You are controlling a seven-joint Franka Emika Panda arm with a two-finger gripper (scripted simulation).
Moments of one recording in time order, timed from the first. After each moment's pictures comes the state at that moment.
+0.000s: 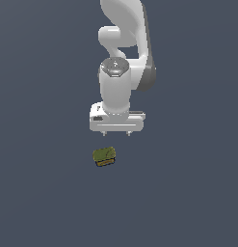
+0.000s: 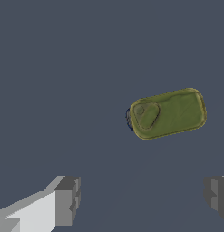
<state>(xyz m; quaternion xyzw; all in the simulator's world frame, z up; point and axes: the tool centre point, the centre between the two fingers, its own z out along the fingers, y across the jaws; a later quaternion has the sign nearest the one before) 0.009 -0.008 0.171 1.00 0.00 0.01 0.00</state>
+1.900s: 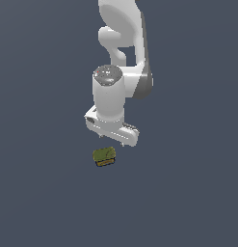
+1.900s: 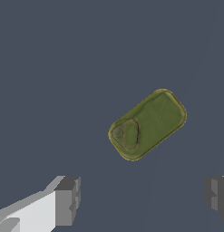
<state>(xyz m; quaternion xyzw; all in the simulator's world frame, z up) 0.036 -0.026 0.162 0.98 -0.21 0.02 0.00</state>
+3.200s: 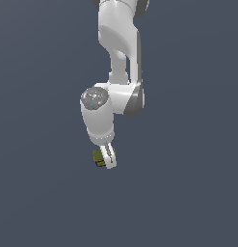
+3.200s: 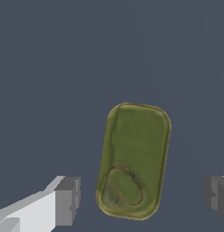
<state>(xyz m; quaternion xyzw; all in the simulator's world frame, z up) 0.057 -0.059 0.117 0.83 -0.56 0.00 0.00</state>
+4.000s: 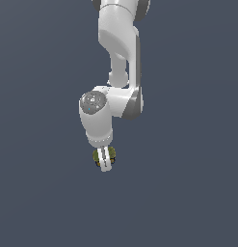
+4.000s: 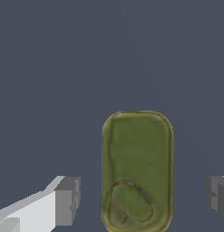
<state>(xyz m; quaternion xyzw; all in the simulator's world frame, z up) 0.060 -0.065 0.107 0.79 -0.62 0.00 0.00</state>
